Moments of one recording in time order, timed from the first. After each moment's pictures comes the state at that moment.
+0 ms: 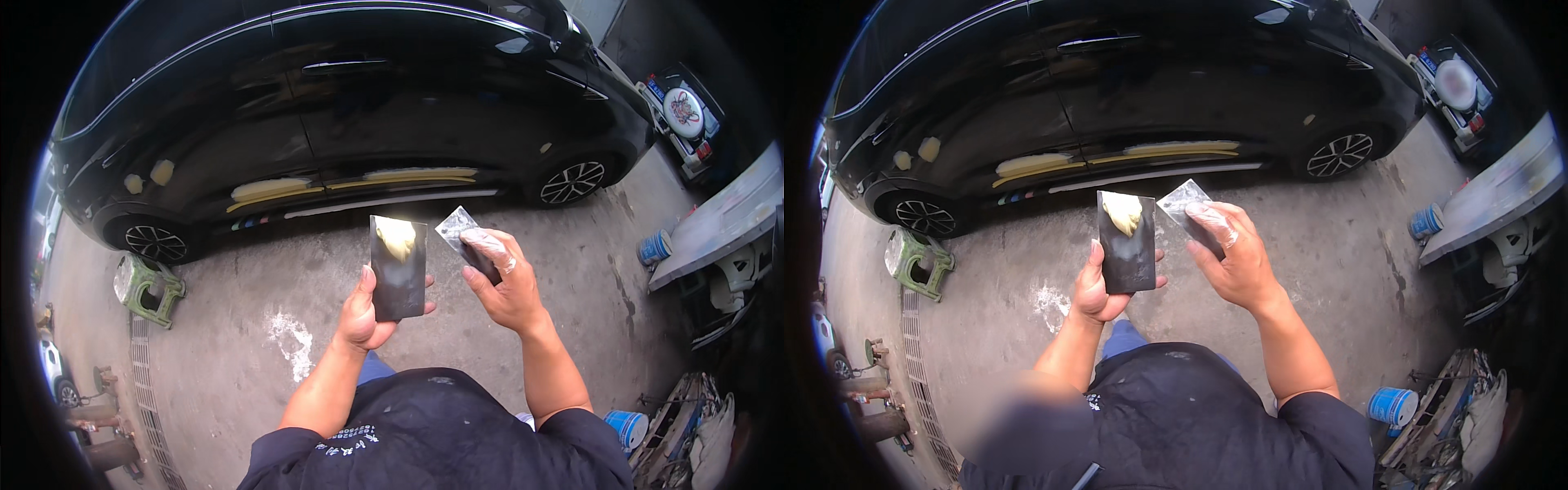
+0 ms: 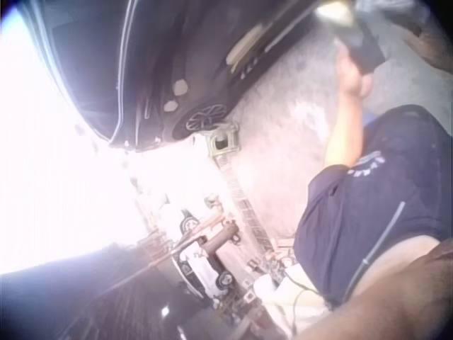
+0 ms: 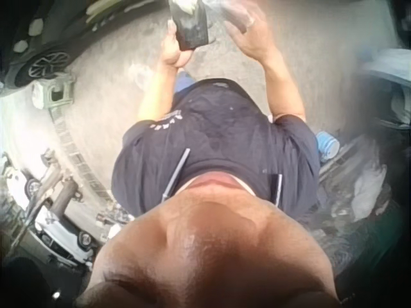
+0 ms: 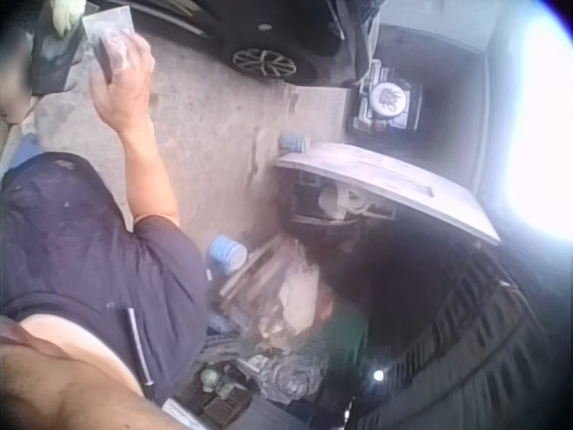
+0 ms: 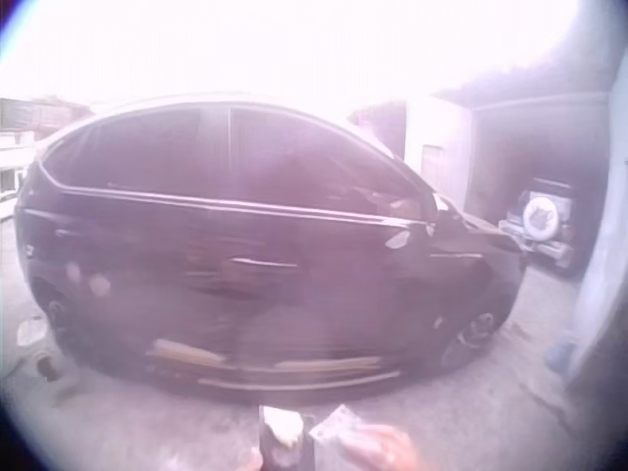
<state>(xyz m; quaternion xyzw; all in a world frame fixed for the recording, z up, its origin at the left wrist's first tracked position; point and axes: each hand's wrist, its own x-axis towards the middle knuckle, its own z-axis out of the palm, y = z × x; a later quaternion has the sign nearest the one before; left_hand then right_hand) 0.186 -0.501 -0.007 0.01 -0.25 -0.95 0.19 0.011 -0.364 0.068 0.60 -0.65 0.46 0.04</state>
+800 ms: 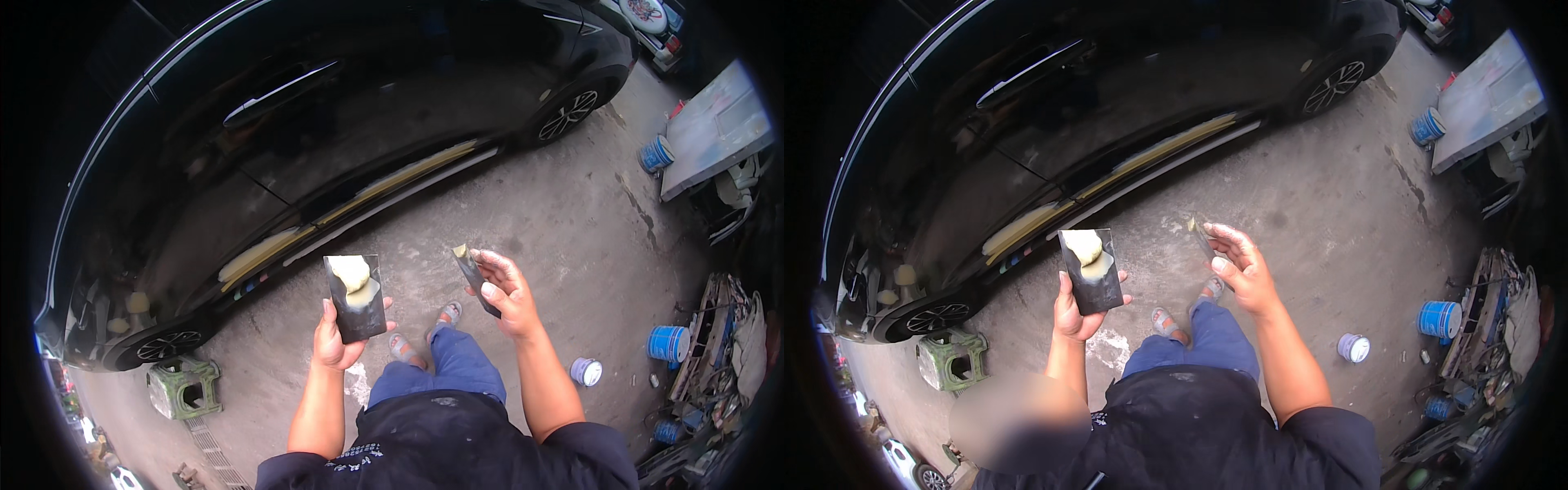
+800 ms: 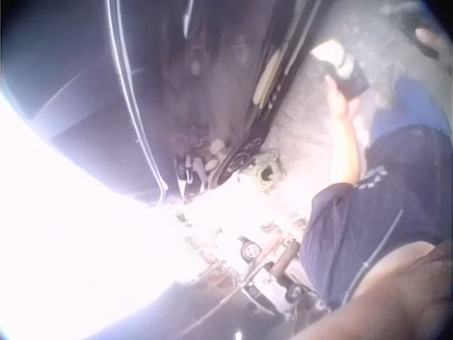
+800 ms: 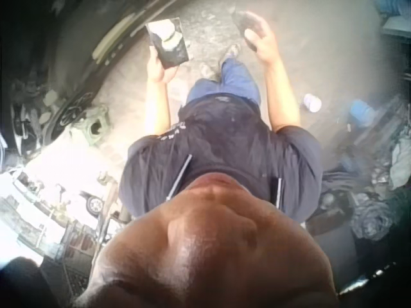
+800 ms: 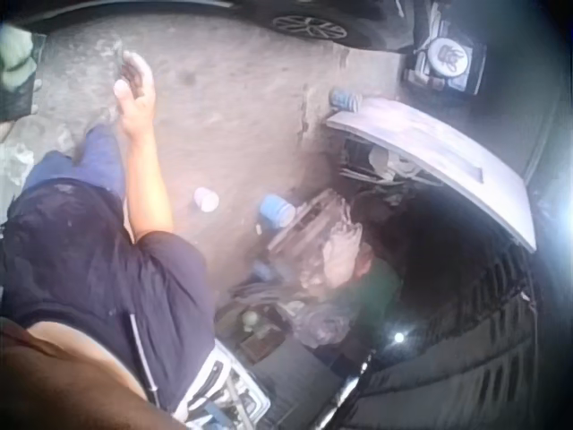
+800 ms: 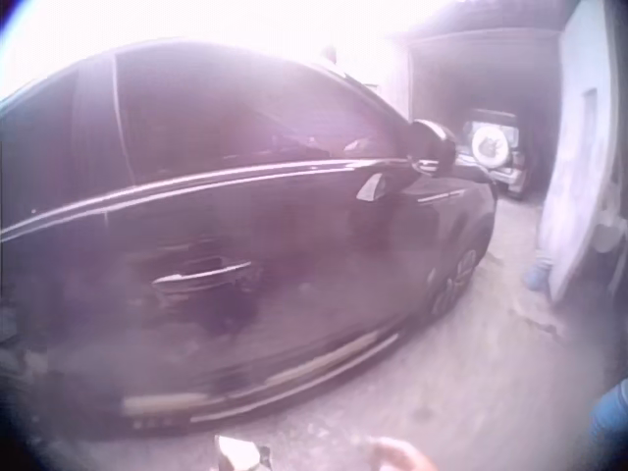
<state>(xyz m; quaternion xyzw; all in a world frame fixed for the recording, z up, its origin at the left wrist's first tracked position) 0.144 -0.777 -0.087 0.15 -0.28 -0.95 0.08 -0.035 -0.528 -0.076 0.16 -0.52 0.78 -0.31</state>
